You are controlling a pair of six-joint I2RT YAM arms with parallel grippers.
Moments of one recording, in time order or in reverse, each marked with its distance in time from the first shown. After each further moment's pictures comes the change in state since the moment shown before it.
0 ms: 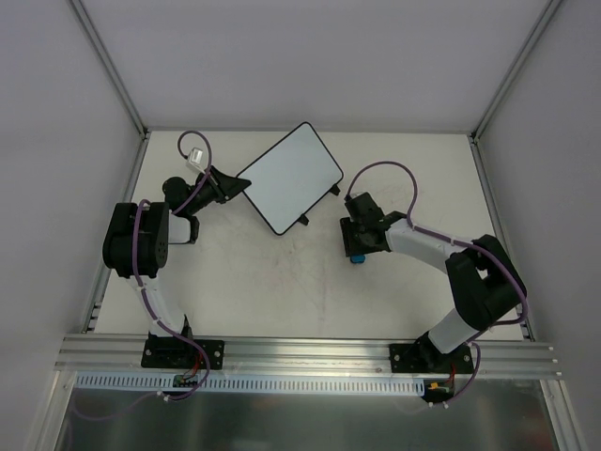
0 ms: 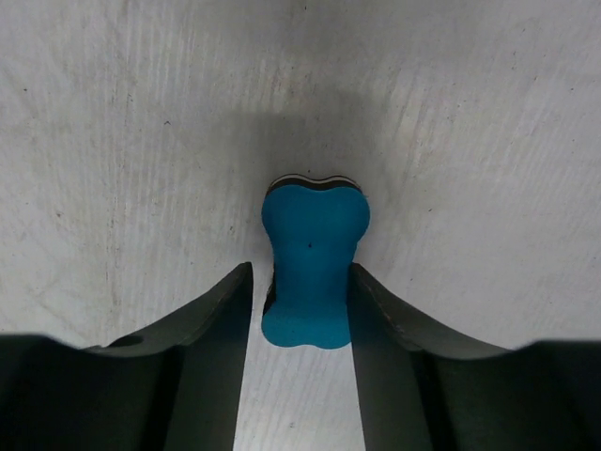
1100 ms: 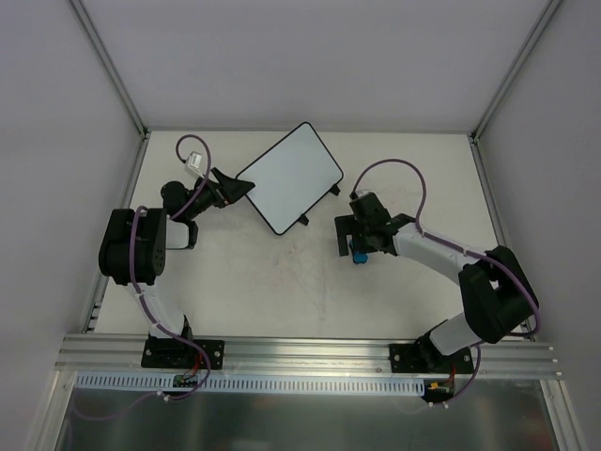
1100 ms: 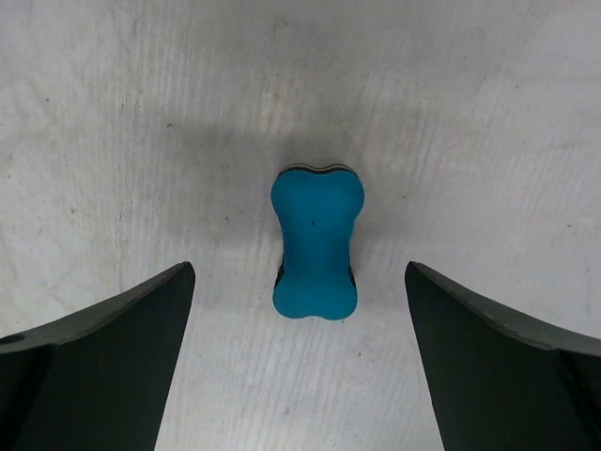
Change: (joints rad) left arm 0.002 -0.040 -0.054 -0.009 -0.009 0.024; right arm 0.000 -0.064 -0.020 -0.002 0.034 0.012
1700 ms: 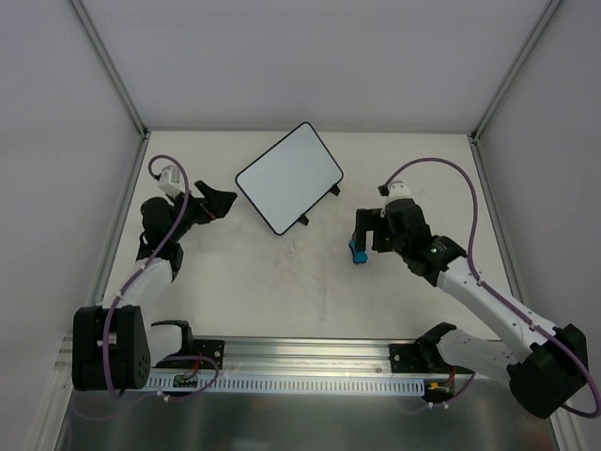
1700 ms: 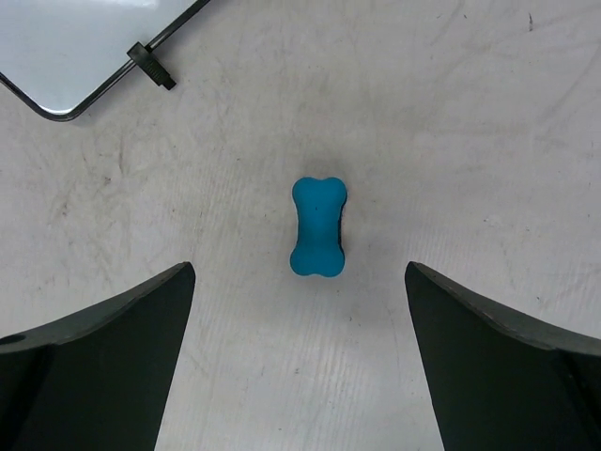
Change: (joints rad) left arm 0.013 -0.655 -0.188 -0.576 -0.290 0.266; right arm -0.010 -0.455 -0.098 -0.008 0.022 -0.010
